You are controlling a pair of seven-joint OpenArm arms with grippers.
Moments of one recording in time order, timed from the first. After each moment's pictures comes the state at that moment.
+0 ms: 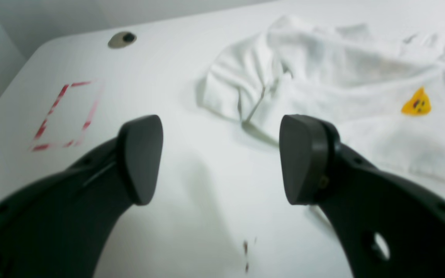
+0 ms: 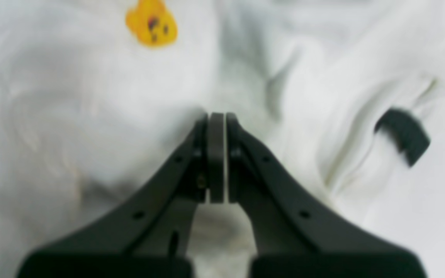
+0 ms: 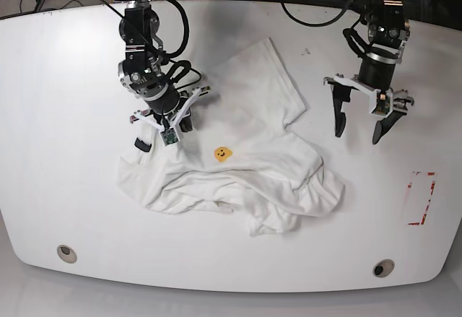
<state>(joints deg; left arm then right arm) 21.1 -12.1 -8.4 103.5 -5.7 -13.0 1.5 -4.5 2.3 1.7 87.8 0.7 21.7 -32.1</state>
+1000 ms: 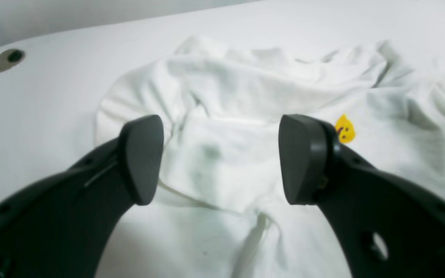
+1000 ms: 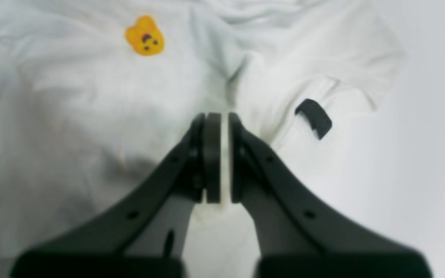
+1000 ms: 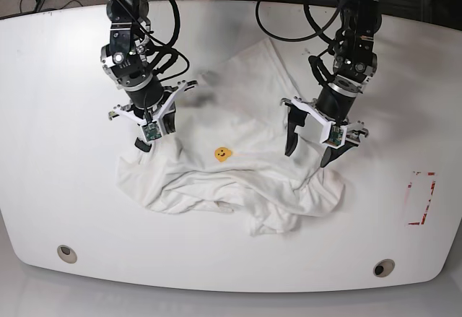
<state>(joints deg) 7.7 -9.4 4.3 94.2 -5.0 -13.3 6.3 -11.3 3.5 4.3 105.6 1.1 21.3 -38.8</state>
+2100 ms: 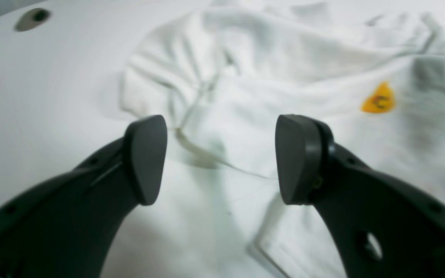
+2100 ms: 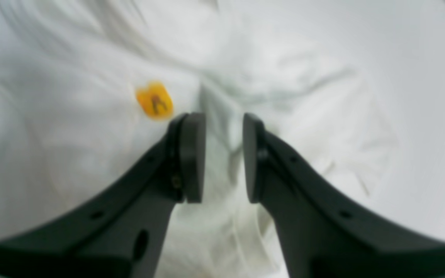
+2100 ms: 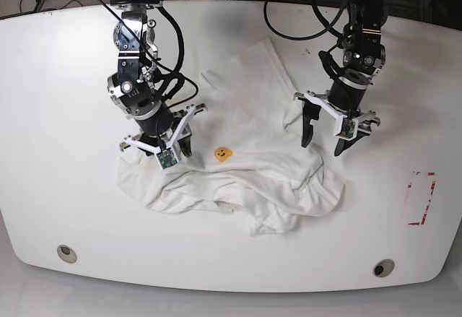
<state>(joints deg) 10.2 -9.7 0.3 93.6 -4.6 -13.9 7.3 -1.4 0.7 3.5 99.2 -3.5 27.1 -37.0</state>
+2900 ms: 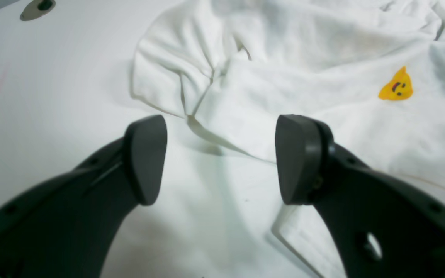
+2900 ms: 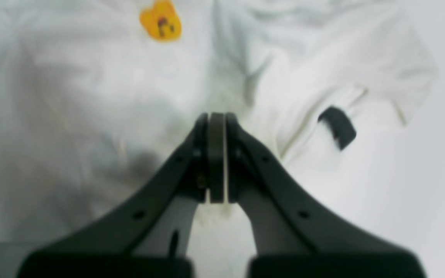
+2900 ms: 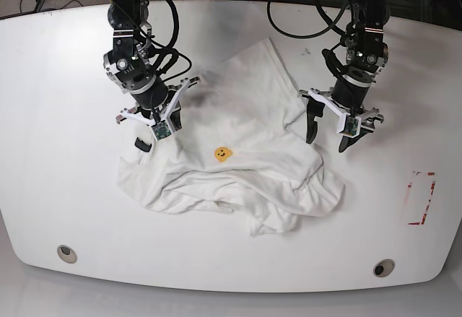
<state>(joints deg) 10.7 -10.6 -0.5 92.8 -4.4 -13.5 7.3 -9.5 4.2 3.5 100.5 -1.2 26.1 -36.3</state>
